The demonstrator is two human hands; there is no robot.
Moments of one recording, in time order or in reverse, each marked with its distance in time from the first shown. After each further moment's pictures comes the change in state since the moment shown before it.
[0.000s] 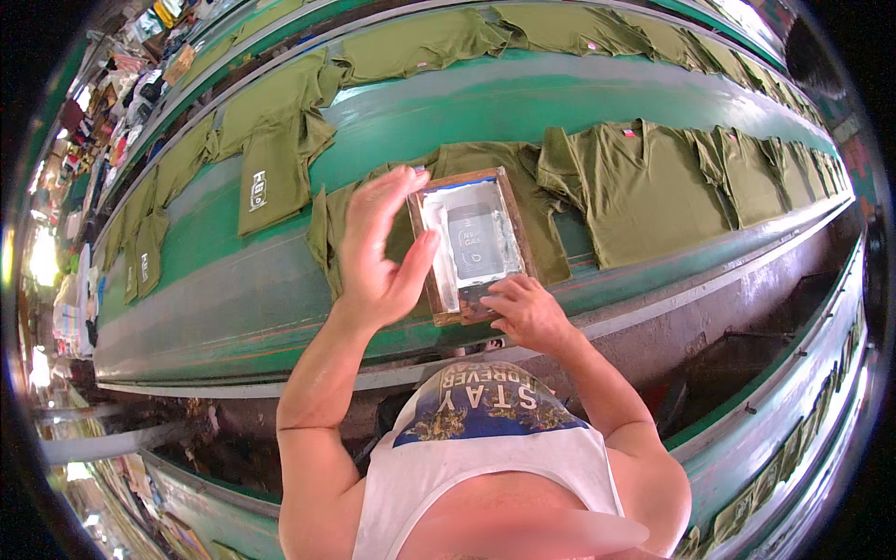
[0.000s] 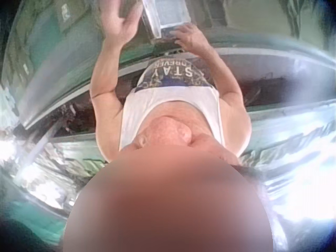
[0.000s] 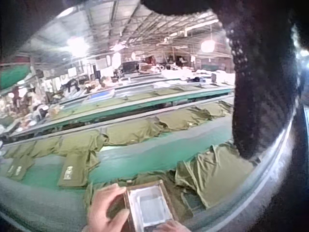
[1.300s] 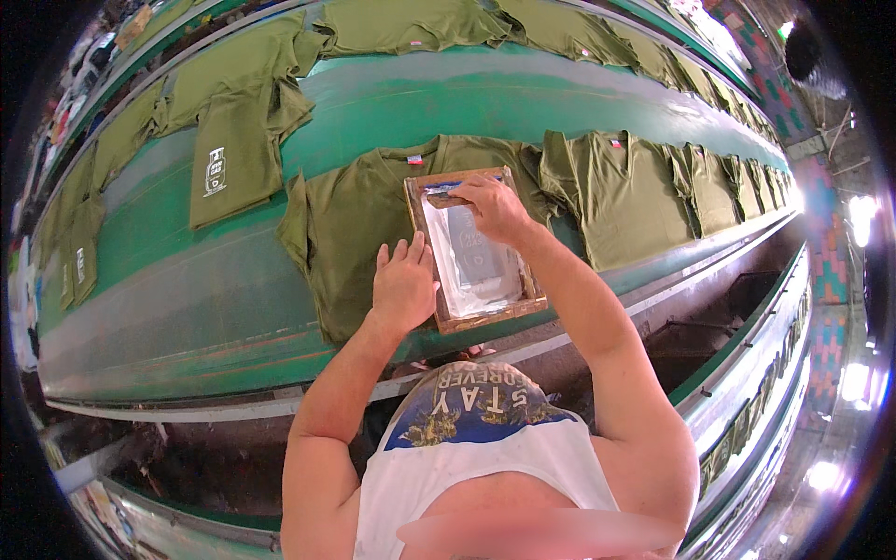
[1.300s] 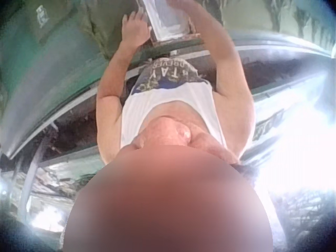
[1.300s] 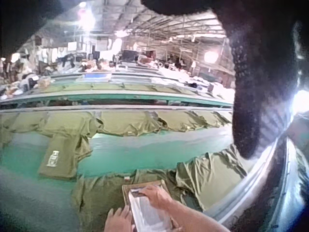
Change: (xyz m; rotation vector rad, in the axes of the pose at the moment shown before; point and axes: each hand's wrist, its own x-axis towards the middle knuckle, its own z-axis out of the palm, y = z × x) left_hand -0.136 -0.104 0.049 0.489 -0.685 -0.433; right_hand 0.188 0.102 0.049 -0.121 -0.041 0.114
